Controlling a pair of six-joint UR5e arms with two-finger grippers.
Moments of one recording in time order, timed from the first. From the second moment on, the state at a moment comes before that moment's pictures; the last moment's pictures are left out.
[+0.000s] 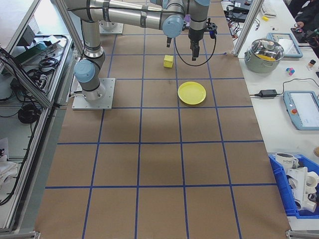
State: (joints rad) left arm -1.97 -1.98 -1.58 -1.19 1.43 -0.25; right arm 1.42 -1.35 1.43 -1.70 -1.55 -0.14
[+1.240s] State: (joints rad) left arm -1.78 -1.78 -1.42 -1.56 1.72 -0.16; right arm 1.77 -1.26 1.62 -1.82 -1.51 0.27
